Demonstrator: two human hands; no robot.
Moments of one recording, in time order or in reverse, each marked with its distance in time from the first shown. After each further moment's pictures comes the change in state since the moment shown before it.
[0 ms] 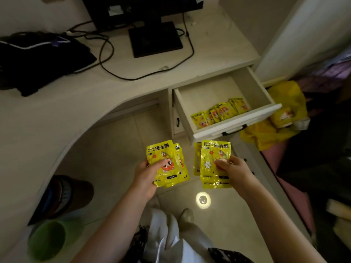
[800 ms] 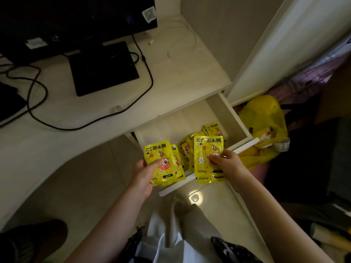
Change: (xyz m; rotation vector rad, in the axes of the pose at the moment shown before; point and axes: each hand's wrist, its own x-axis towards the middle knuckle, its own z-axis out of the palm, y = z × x) left_hand 0.166 0.083 0.189 0.103 -0.012 -0.029; right_hand 0.174 -0.157 -0.086 -0.072 0.106 0.075
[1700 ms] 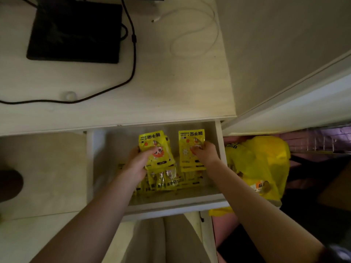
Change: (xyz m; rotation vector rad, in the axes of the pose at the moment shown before) left_hand 0.148 -0.005 0.156 -0.203 0.227 -0.170; right_hand 0.233 -0.086 -0.036 -0.551 -0.171 -0.060
